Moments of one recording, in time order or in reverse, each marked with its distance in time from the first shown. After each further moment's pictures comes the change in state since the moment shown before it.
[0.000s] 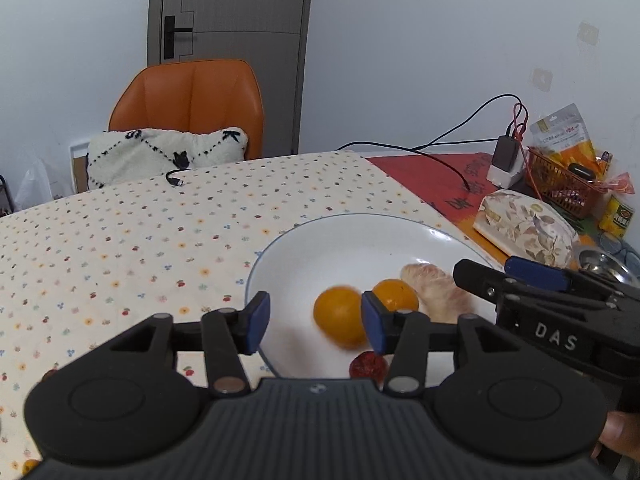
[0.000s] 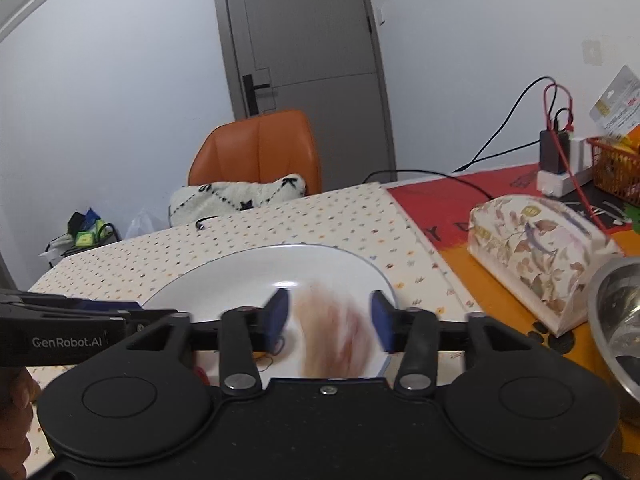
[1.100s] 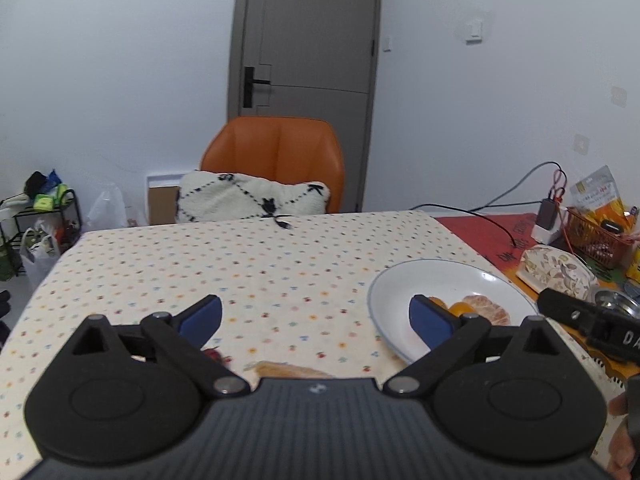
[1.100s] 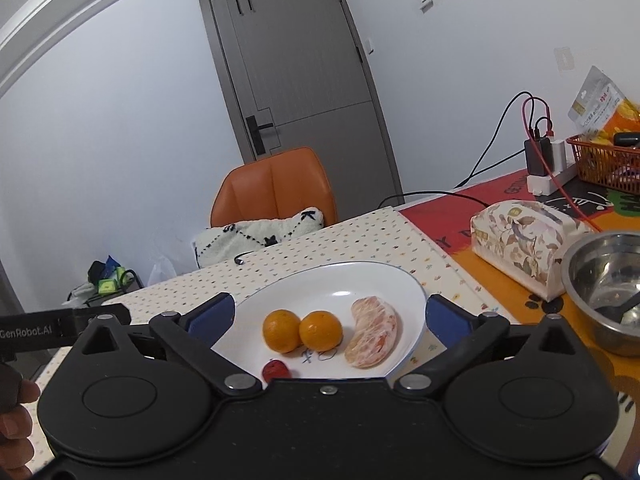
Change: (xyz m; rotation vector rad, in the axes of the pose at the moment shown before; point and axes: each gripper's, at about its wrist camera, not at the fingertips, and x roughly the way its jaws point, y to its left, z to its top) left arm -0.114 0.048 -0.022 -0.082 -0.179 0.188; right arm -0.069 0.023 -0.004 0.120 -0.093 0.043
